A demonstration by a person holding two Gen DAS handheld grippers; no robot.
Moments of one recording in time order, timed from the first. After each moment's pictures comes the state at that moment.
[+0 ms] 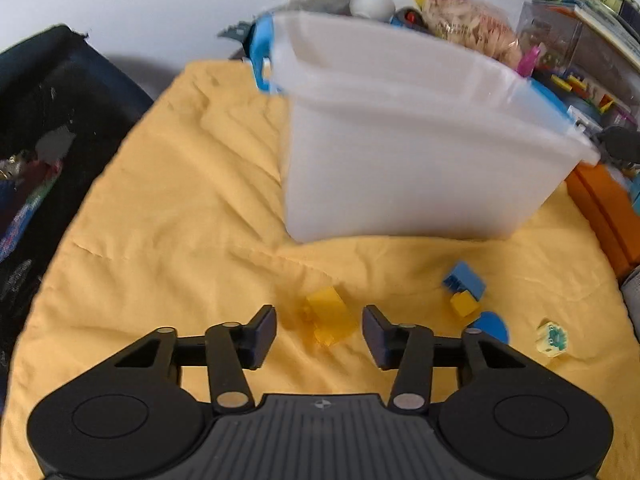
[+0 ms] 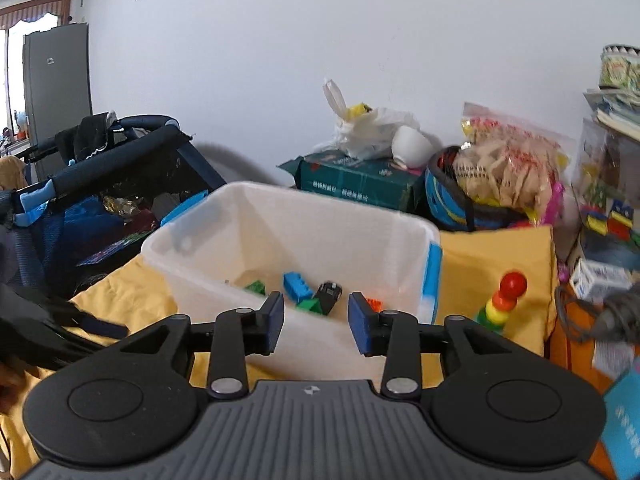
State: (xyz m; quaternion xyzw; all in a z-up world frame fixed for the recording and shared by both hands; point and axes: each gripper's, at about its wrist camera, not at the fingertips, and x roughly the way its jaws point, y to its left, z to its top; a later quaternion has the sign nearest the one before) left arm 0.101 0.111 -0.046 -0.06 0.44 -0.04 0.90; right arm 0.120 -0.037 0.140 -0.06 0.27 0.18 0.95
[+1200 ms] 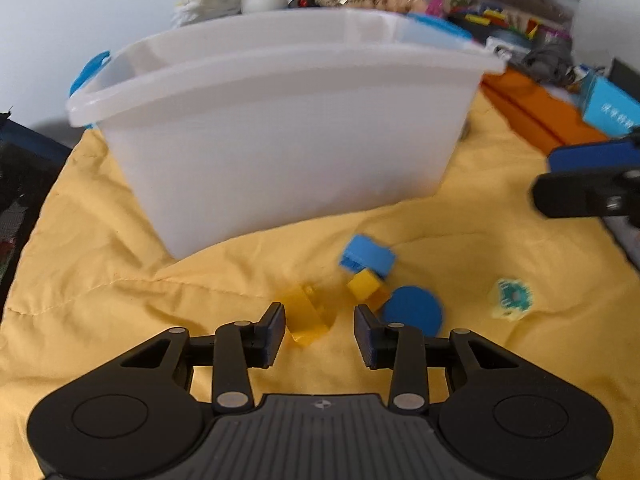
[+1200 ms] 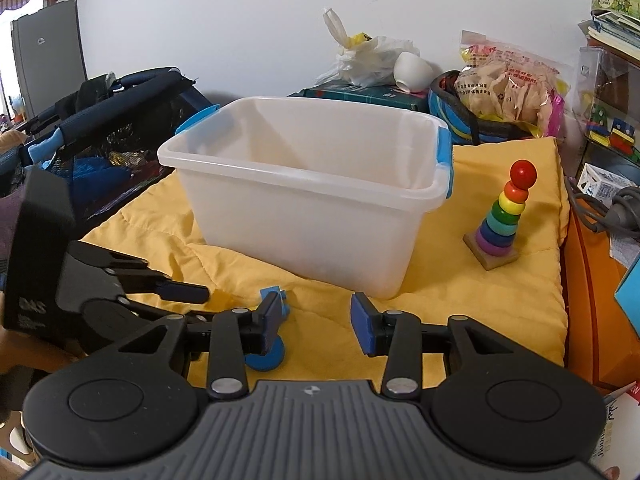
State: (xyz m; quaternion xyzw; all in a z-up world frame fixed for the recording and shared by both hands) left arm 0.093 0.035 -0.062 0.05 0.42 -0.10 0.90; right arm 0.080 -0.038 0.092 -0.05 0.34 0.17 0.92
